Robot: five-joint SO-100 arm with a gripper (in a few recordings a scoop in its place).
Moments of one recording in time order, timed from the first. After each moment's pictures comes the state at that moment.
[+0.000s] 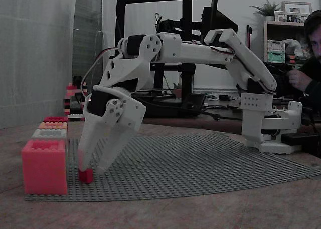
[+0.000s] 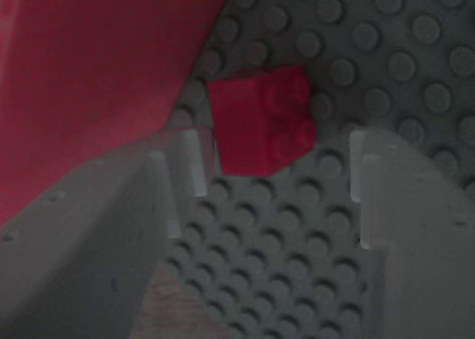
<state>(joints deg) -27.9 30.9 25.8 74.8 -20.1</state>
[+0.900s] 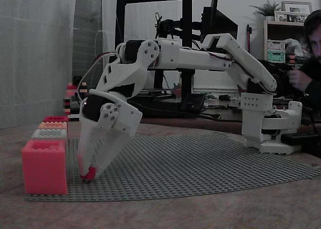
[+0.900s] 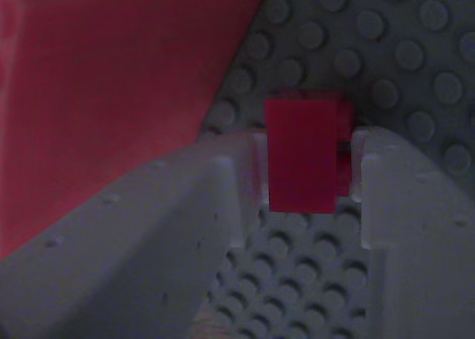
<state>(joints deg) -28.0 26.8 21.4 73.4 -17.5</state>
